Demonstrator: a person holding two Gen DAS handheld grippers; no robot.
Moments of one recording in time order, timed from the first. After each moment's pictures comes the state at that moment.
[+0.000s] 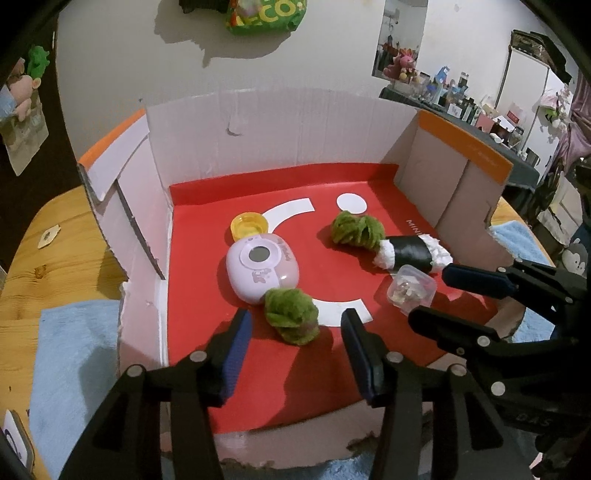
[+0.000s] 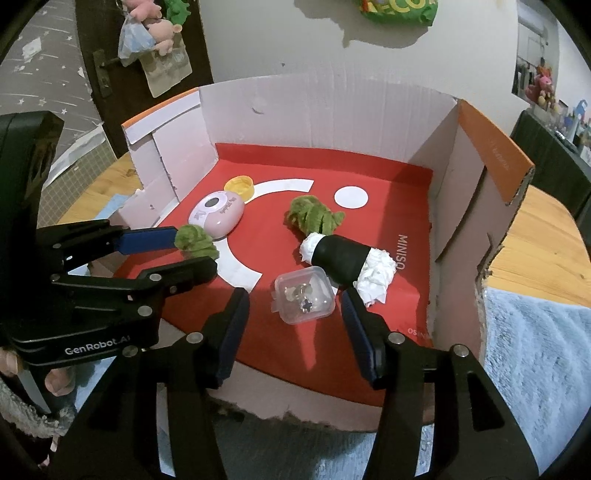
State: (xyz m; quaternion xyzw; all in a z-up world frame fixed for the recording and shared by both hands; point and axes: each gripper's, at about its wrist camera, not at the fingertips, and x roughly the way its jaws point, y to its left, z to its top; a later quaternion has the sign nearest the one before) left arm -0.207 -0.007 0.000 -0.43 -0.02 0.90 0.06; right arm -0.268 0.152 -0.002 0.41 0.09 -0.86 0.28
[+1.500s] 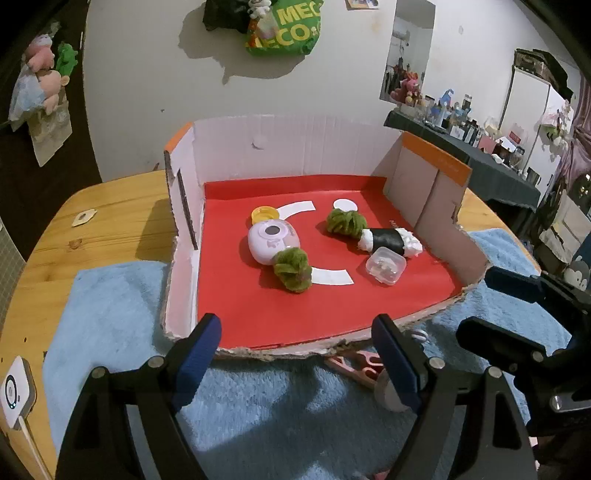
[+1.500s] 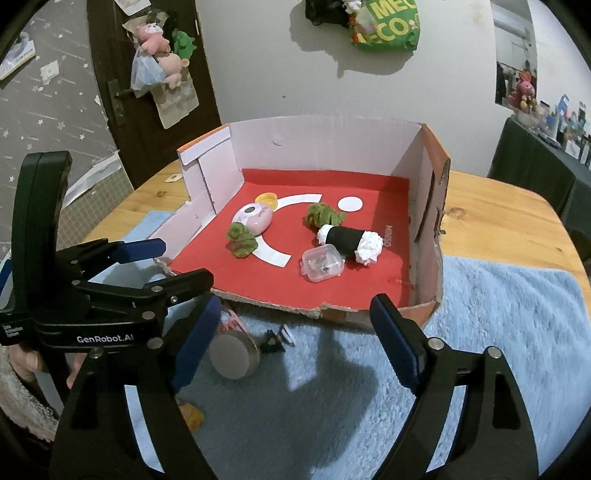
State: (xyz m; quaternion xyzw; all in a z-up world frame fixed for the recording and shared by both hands) left arm -0.141 -0.010 0.020 -0.39 -0.04 0.92 0.03; right arm -0.198 0.181 0.029 0.36 0.04 -0.89 0.28
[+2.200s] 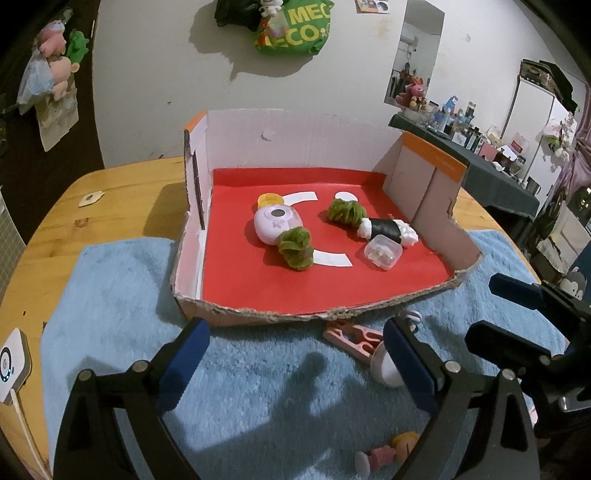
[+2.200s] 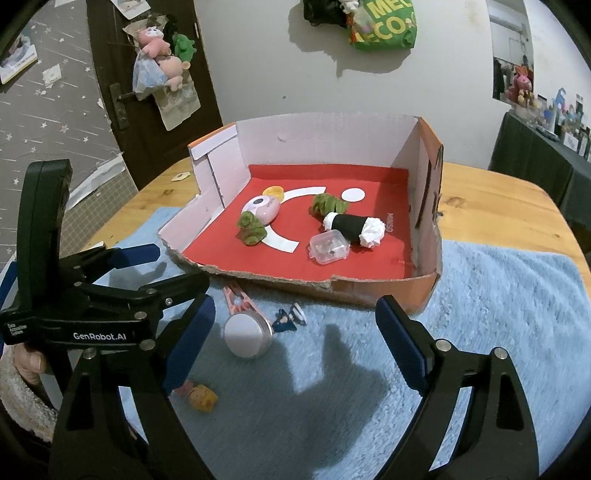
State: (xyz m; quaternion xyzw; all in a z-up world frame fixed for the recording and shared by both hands) left arm -0.121 -0.014 0.016 -0.39 -0.06 0.92 0.03; right arm -0.179 0.187 0.029 0.37 0.03 -0.89 0.28
